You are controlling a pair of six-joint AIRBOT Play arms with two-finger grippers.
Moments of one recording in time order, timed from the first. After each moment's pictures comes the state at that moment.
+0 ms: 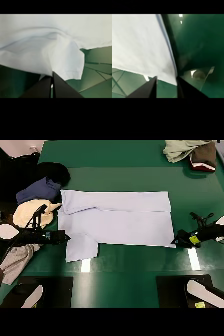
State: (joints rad) left arm 0.04 -0.77 0.53 0.90 -1.11 -1.40; right arm -0.40 -1.16 0.64 -1.14 1.32 1.34
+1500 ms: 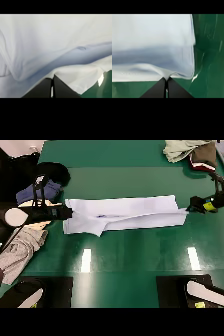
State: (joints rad) left arm -0.22 -0.92 0.81 1.19 -0.74 -1.57; right arm -0.31 -1.27 1.20 -1.23 1.32 1.42
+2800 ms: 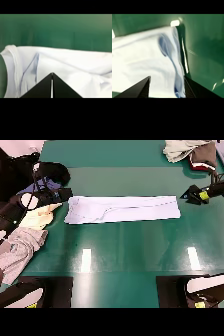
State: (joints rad) left arm -0.16 -1.16 0.95 1.19 -0.52 -1.63; right arm -0.43 -1.71 1.51 -1.01 1.37 1.35
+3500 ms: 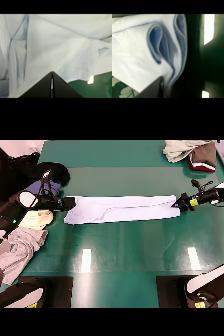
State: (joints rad) left arm -0.16 -1.16 0.96 1.10 -0.76 -1.56; right arm -0.42 -1.90 1.53 -0.88 1.45 1.20
